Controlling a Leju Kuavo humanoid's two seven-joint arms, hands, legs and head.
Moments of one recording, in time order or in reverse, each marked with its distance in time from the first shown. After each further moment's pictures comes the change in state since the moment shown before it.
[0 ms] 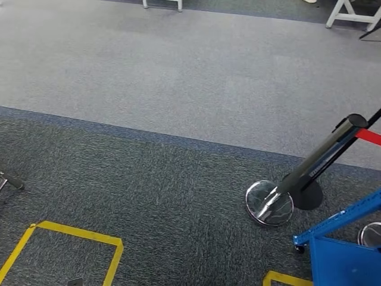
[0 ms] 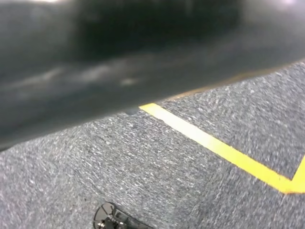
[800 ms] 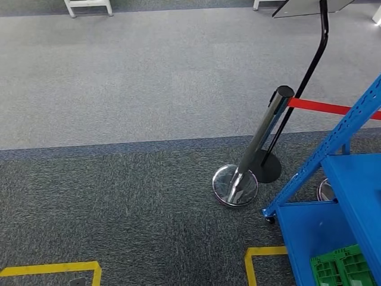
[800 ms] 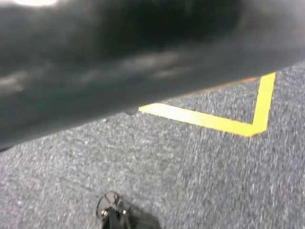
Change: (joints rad) left arm -0.002 0.004 -0.001 0.000 -0.004 -0.009 -0.002; right arm 0.006 -0.016 -0.014 0.000 0.021 -0.017 0.027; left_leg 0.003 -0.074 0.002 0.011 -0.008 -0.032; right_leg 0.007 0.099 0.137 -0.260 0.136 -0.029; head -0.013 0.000
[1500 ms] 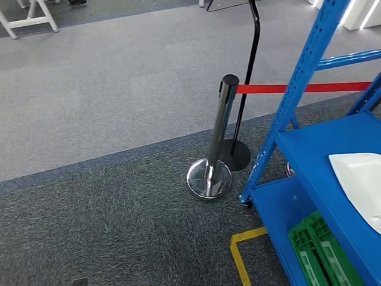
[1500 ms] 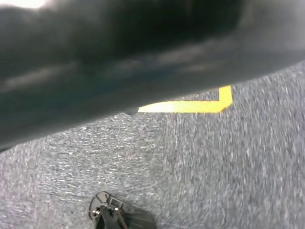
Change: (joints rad) left arm 0.000 0.001 -0.003 0.000 -0.018 -0.002 0.000; right arm -0.002 -0.021 -0.007 0.000 0.010 -0.001 0.002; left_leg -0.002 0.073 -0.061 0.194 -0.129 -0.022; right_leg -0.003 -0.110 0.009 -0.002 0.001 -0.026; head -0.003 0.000
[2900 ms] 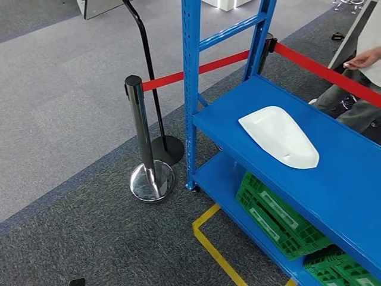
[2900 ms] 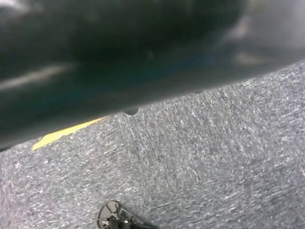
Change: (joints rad) left arm -0.001 0.005 -0.005 0.000 -0.010 0.004 0.002; right arm -0.002 0.000 -0.012 0.000 0.005 0.009 0.000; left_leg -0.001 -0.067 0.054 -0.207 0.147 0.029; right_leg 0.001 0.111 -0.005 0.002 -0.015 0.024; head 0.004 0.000
